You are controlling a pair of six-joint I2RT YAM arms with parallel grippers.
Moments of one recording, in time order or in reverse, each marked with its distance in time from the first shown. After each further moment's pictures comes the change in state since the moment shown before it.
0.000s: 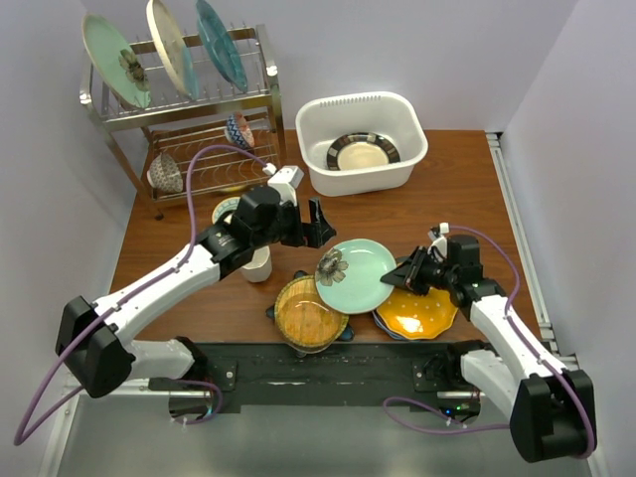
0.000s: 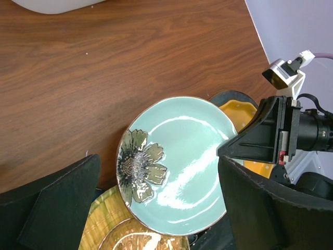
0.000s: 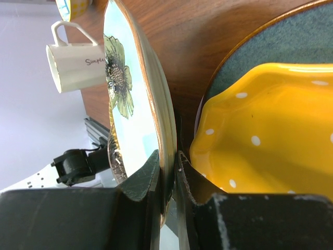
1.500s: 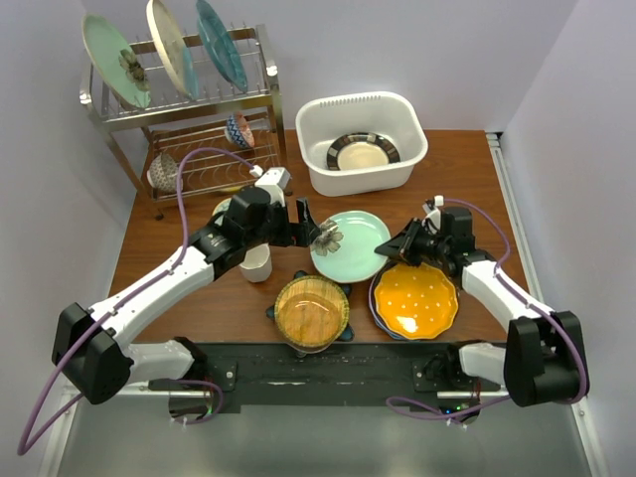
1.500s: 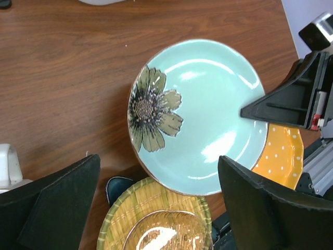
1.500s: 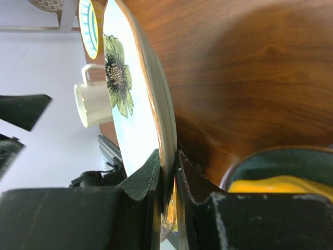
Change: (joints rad) left arm 0.066 -0.036 -0.044 -0.045 -0.040 0.030; right arm 0.000 0.301 0.177 0.191 -0.002 0.034
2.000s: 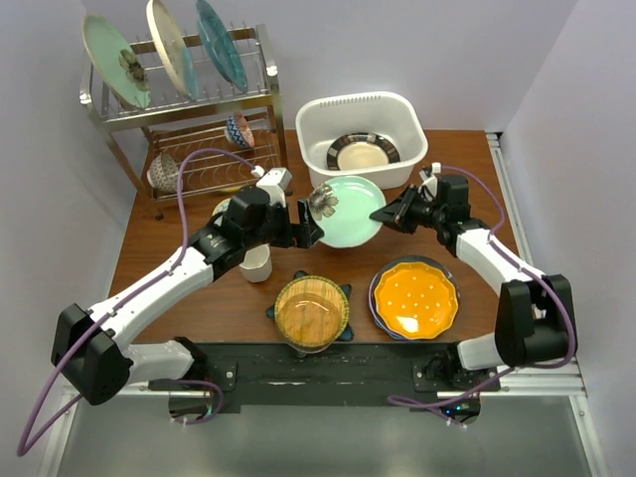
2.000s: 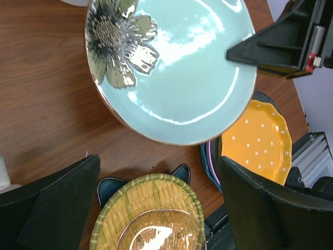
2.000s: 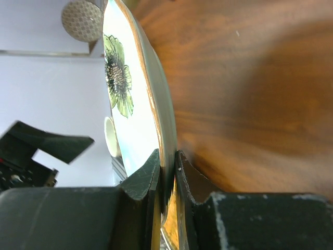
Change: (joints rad) left arm 0.000 -0.003 -0.005 0.013 0.043 -0.005; right arm 0.000 0.189 0.235 0.060 -0.002 0.023
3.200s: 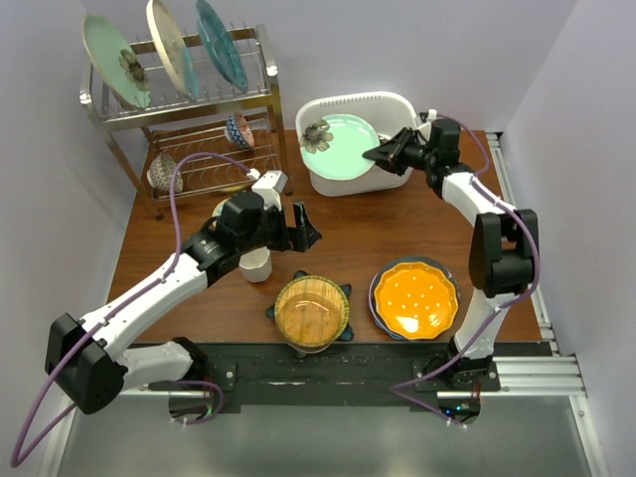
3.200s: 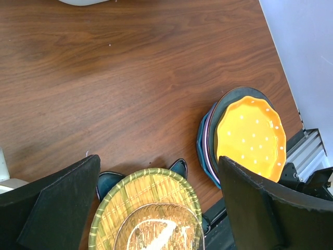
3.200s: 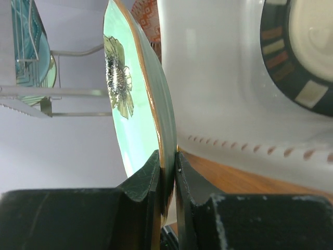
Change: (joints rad) left arm 0.000 -0.058 -0.032 0.000 0.013 -0.003; right arm -0.039 0.479 0.564 0.121 -0.060 0.163
